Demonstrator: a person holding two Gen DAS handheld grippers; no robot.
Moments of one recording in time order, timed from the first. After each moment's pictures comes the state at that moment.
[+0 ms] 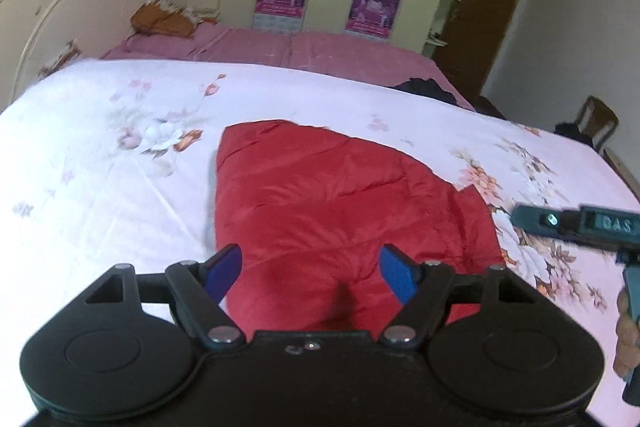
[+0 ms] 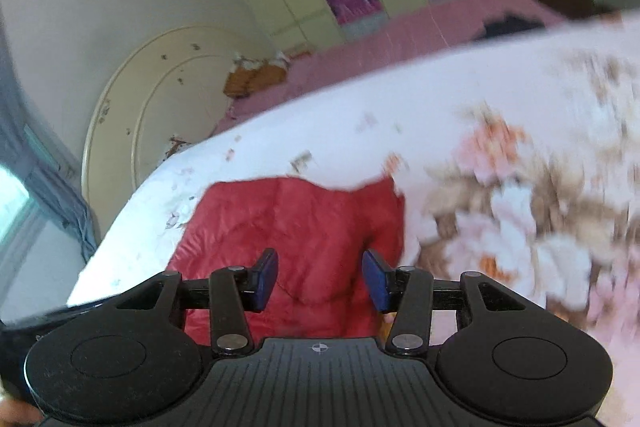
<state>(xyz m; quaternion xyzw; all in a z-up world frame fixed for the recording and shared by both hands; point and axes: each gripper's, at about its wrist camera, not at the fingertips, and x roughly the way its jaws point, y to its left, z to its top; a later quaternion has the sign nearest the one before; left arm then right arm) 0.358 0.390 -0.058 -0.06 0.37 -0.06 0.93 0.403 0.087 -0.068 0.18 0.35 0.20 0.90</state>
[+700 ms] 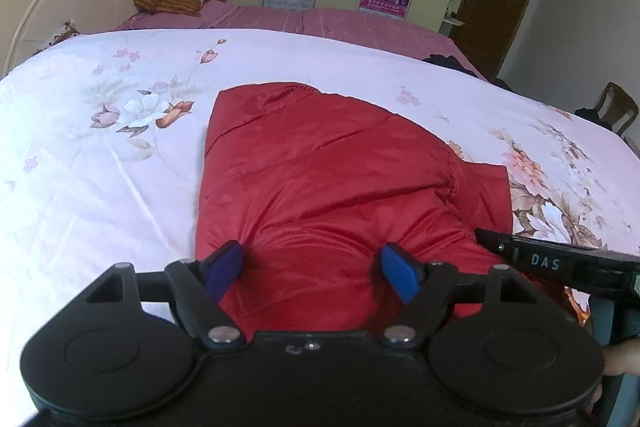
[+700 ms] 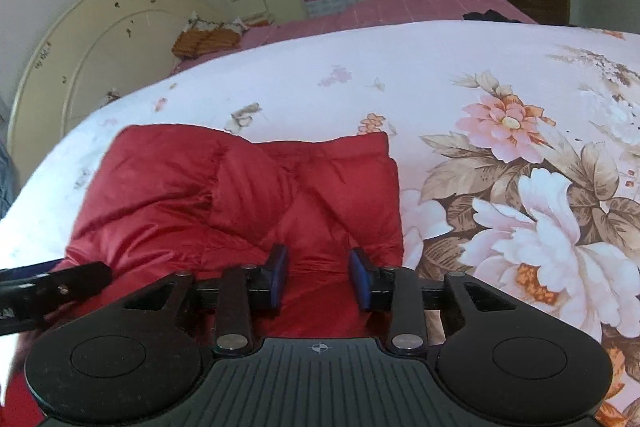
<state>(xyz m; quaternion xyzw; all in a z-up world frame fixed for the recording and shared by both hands) 0.412 0.386 -0.111 -0.06 0.40 -0.04 0.91 0.462 0.133 -0.156 0.10 0.40 0.13 0.90</state>
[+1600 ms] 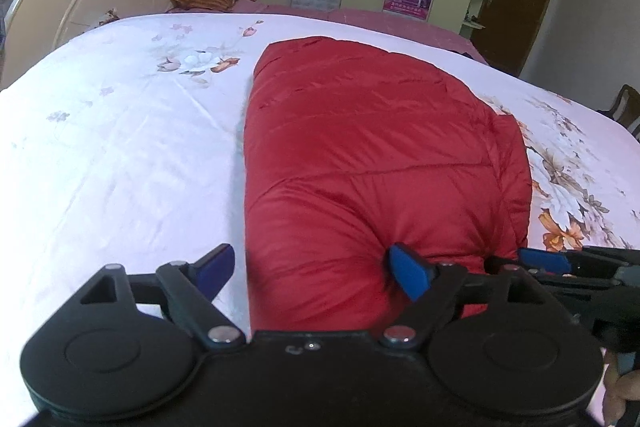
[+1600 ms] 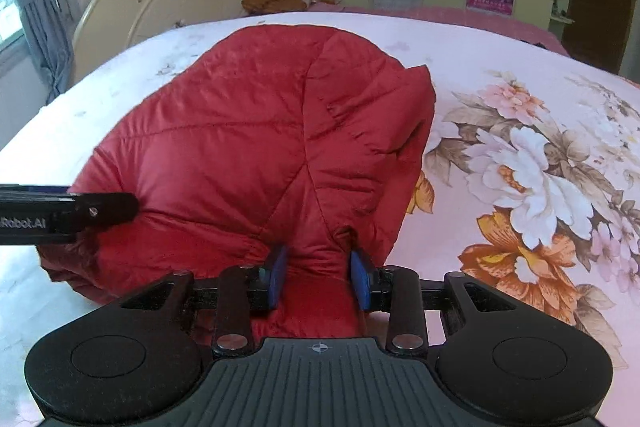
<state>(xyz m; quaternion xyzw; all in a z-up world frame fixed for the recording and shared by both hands) 0.292 0.375 -0.105 -0.06 0.39 0.01 0.92 0.324 0.142 -0.153 -0.01 0.39 0.21 0.90</state>
